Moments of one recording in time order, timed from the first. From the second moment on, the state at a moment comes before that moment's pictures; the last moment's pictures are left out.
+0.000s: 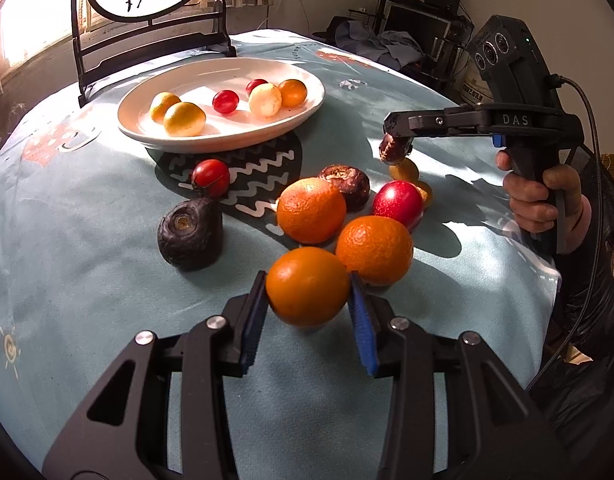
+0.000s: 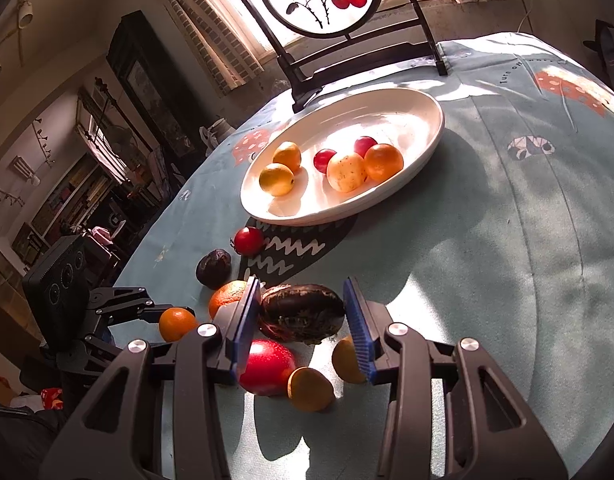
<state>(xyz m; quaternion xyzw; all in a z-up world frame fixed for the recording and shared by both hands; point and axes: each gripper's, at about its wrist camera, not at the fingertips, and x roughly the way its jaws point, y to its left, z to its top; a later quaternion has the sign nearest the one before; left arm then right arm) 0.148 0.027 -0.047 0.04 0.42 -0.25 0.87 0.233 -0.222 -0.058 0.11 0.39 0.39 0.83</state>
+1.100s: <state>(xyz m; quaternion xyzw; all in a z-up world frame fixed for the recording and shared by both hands) 0.248 0.023 0.017 0.01 0.33 -0.09 0.94 0.317 -0.200 -0.024 0.15 0.33 0.34 0.87</state>
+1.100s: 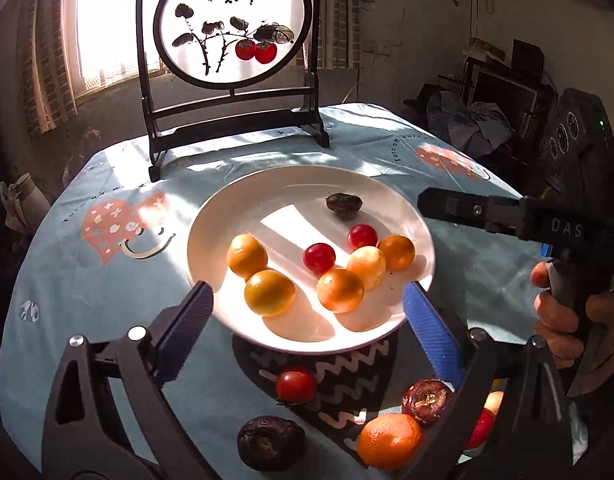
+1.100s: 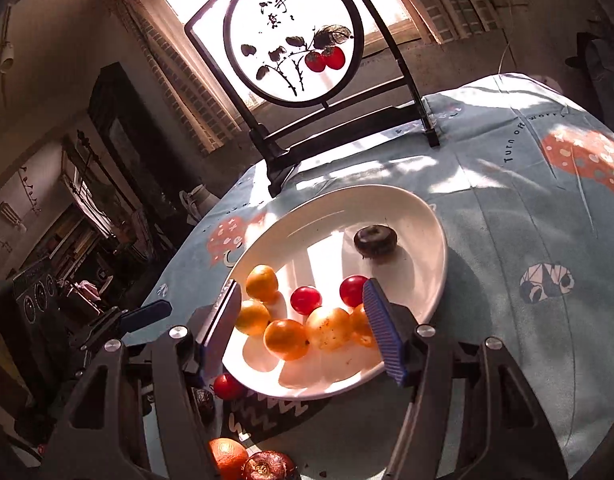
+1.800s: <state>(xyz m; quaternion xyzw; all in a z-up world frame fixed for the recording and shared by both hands) 0.198 0.105 -0.019 -0.09 0.38 -0.01 0.92 0.195 -0.195 -0.046 -0.01 0.35 0.39 0.85</state>
